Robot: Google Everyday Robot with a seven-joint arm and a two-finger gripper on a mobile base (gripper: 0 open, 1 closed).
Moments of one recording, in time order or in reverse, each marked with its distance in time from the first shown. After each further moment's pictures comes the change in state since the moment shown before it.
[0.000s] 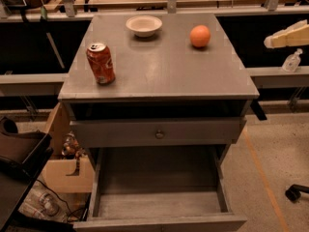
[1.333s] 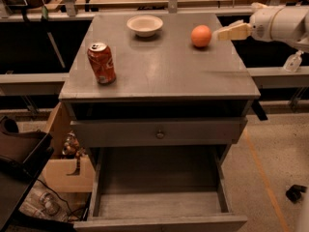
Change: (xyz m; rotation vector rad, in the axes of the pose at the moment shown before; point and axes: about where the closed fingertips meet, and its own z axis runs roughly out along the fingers) arm -0.006 0.030 0.166 -0.146 -0.123 0.132
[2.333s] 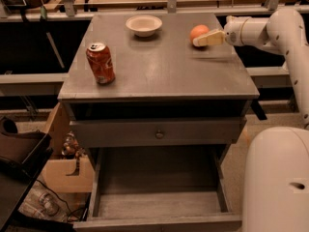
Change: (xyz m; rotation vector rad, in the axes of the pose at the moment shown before) arm 0.044 0.001 0.096 -0.069 0.041 0.077
